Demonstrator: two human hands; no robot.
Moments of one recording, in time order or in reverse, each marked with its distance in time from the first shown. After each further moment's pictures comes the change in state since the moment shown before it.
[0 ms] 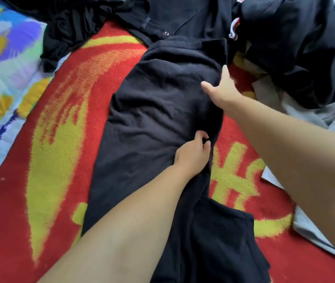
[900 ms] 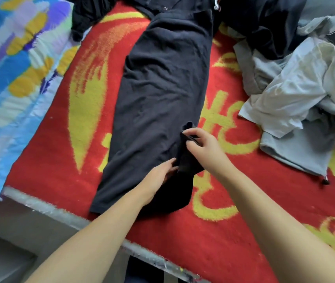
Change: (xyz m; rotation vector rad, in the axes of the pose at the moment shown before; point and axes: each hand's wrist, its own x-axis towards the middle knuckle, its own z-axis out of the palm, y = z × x) left_hand -0.271 -0.038 -0.001 -0.888 -0.274 -0.473; right_hand -0.339 0.054 0.013 0.257 -0.188 -0.090
